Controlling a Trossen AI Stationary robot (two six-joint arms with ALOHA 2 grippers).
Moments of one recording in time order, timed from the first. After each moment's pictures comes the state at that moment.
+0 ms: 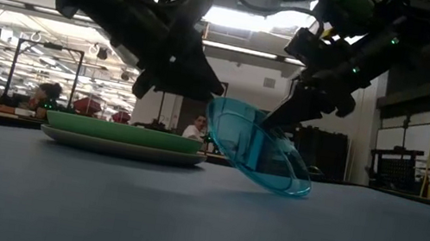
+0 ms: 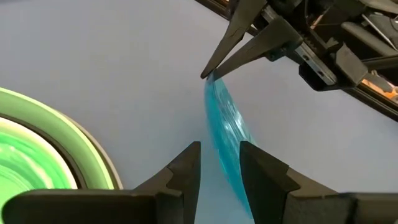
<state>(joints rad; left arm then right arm) -0.12 1.63 0.67 0.50 -0.39 -0.60 -0.02 1.51 0.74 0.06 0.14 -0.15</state>
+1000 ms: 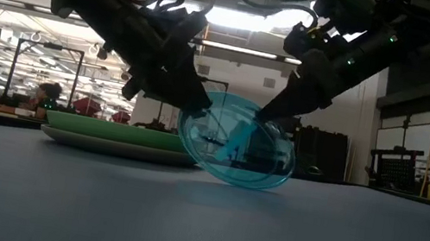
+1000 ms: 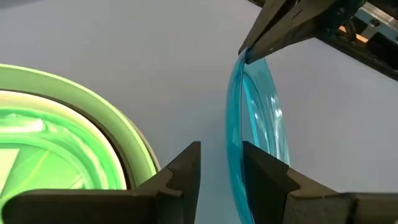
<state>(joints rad) -0.11 1.63 0.67 0.40 -0.45 -0.60 -0.02 1.51 0.74 0.11 0.14 0.08</state>
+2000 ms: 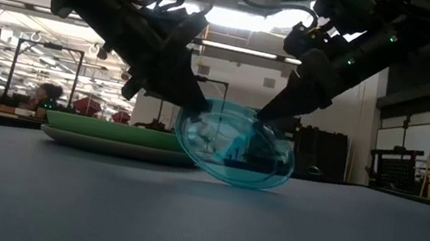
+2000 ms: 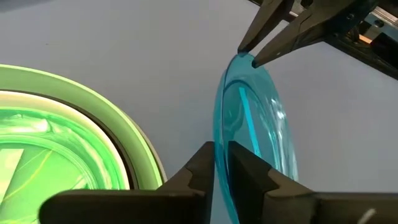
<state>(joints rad) -0.11 1.63 0.67 0.39 -0.46 -0.60 -0.02 1.51 0.74 0.11 0.14 0.08</state>
